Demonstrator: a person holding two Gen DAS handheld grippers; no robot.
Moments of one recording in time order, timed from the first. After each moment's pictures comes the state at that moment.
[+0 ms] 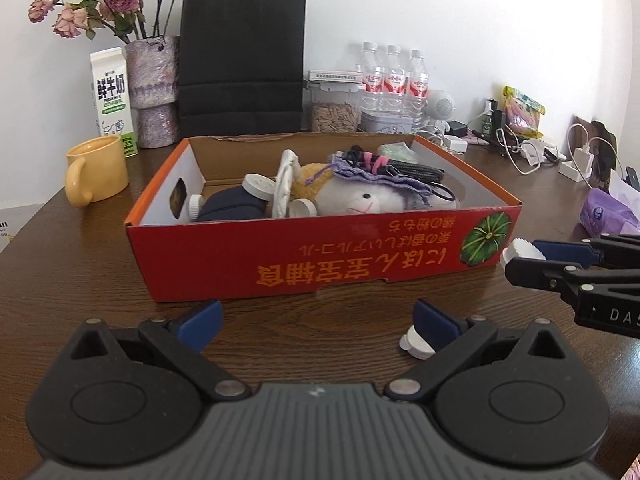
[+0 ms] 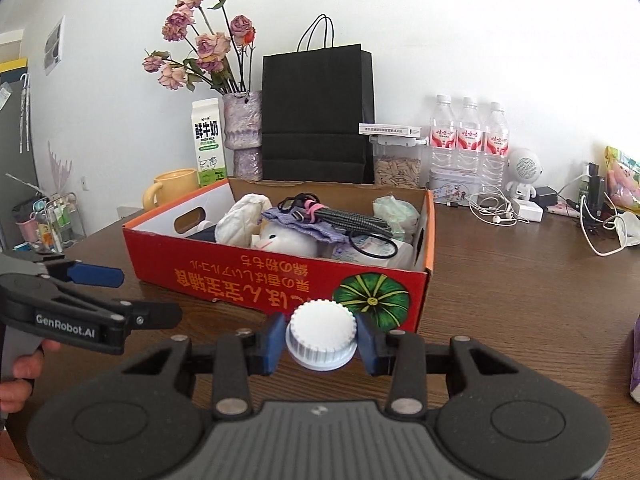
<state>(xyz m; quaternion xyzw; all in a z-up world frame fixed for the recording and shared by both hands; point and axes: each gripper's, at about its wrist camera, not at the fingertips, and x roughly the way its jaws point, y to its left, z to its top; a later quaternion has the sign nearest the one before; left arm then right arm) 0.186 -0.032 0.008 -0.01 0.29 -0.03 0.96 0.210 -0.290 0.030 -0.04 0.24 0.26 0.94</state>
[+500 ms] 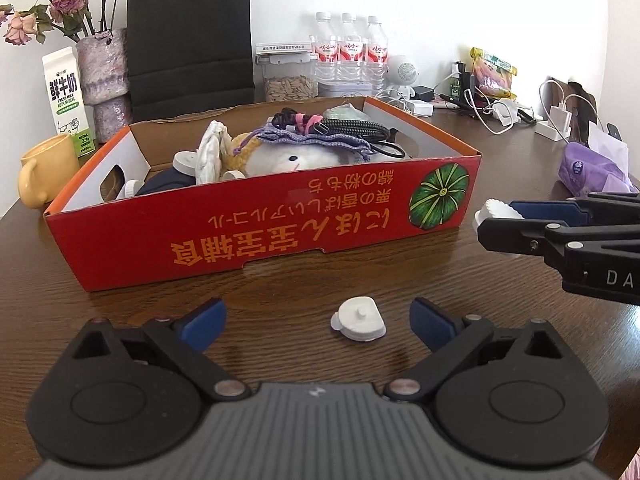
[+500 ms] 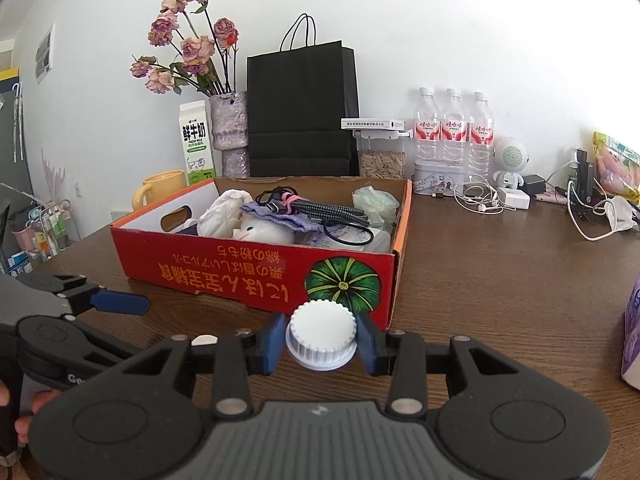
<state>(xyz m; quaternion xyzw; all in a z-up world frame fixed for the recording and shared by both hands) 0.198 -0.076 -0.015 0.03 0.32 -0.06 0.95 0.210 -0.310 0.020 -0.03 0.24 0.26 0.94</state>
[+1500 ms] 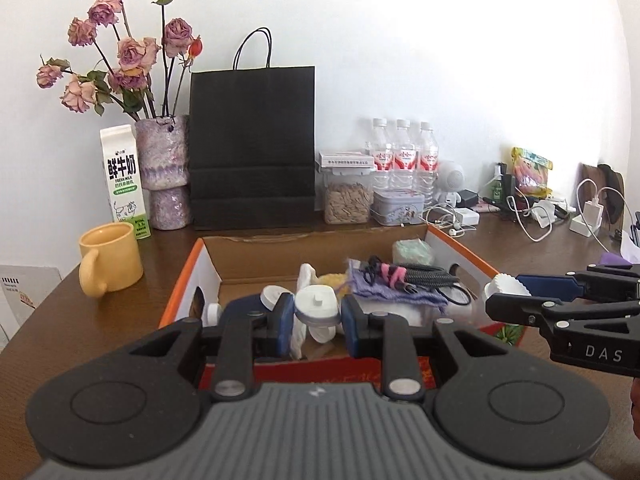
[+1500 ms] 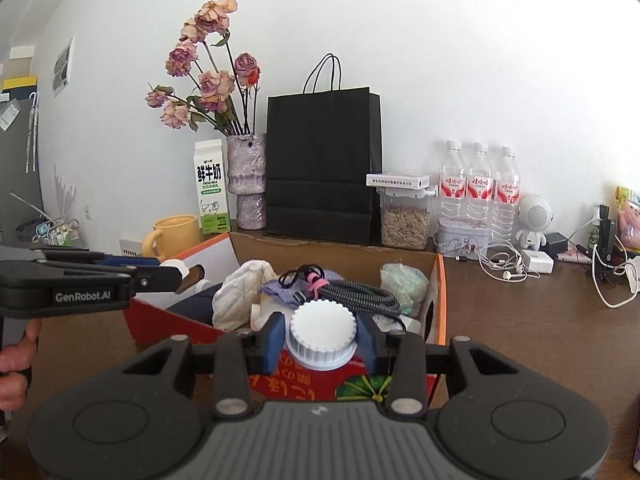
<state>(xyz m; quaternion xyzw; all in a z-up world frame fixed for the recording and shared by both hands) 0.213 -0.021 0.061 0.00 0.19 0.00 0.98 0.243 -0.266 0.062 -0.04 0.18 0.27 0.94</state>
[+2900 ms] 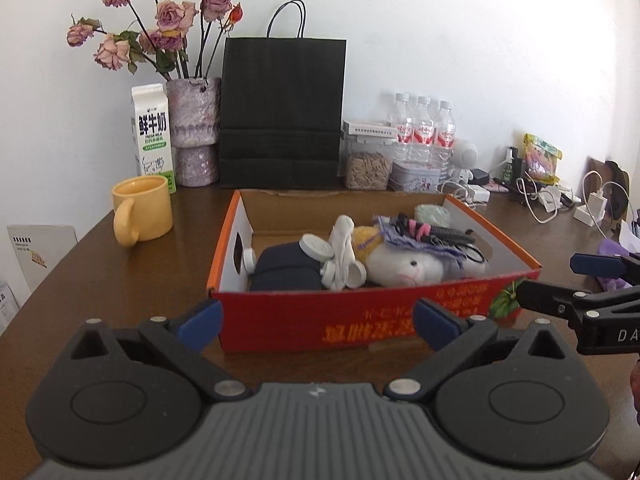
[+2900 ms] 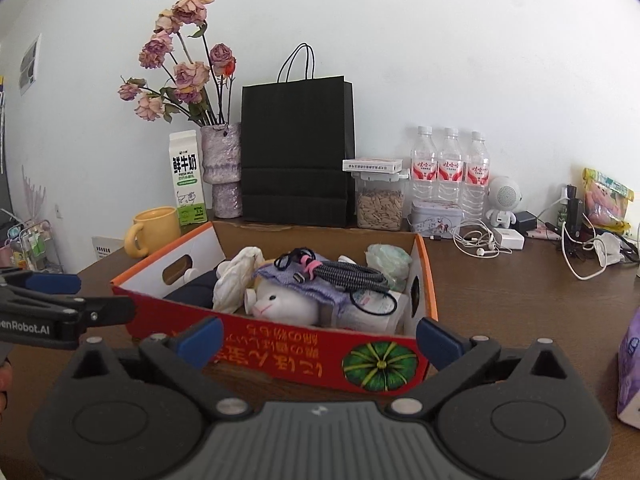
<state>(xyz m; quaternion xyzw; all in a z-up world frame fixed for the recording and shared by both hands) 0.166 0.011 0.050 -0.02 0.24 0.00 0.97 0.205 -0.257 0.060 -0.03 0.21 0.22 0.95</state>
